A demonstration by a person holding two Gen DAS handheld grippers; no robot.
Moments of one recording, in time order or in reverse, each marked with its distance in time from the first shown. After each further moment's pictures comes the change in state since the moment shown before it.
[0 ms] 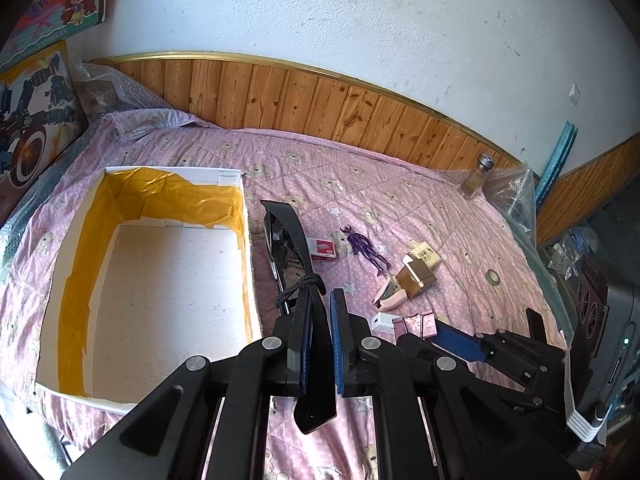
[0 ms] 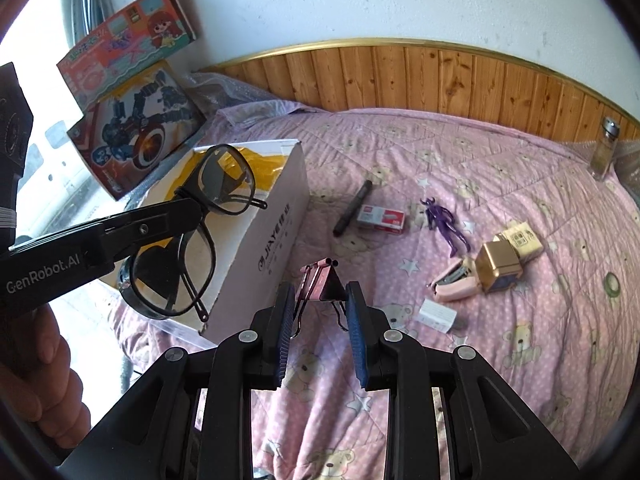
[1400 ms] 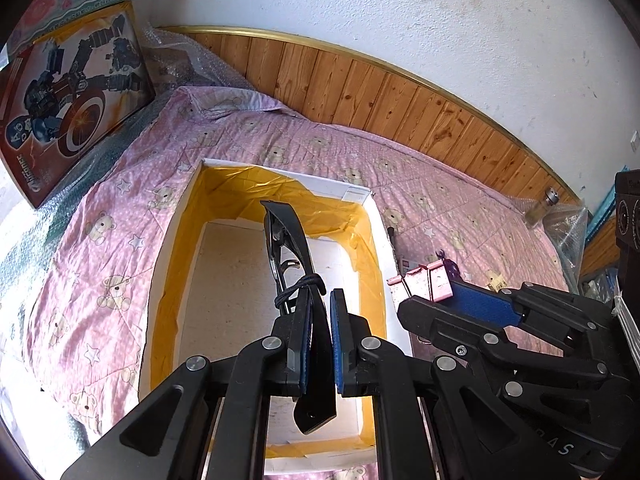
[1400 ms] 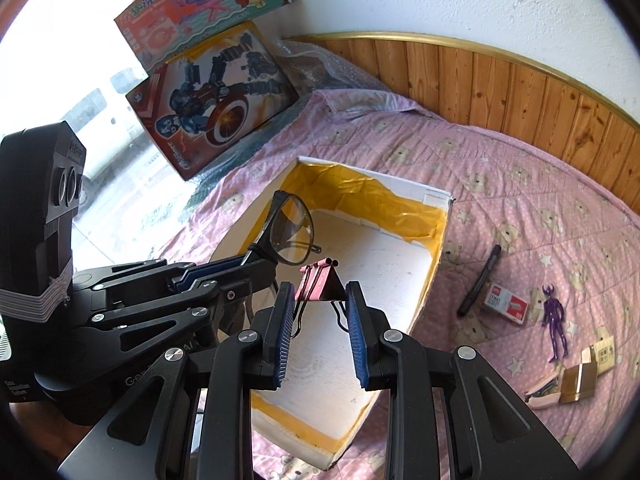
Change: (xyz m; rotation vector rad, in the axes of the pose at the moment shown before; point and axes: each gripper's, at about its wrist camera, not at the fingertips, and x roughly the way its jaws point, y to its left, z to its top) left arm 0.006 0.121 0.041 -0.140 0.056 0.151; right arm 0.084 0.113 0.108 -0.191 0.134 0.239
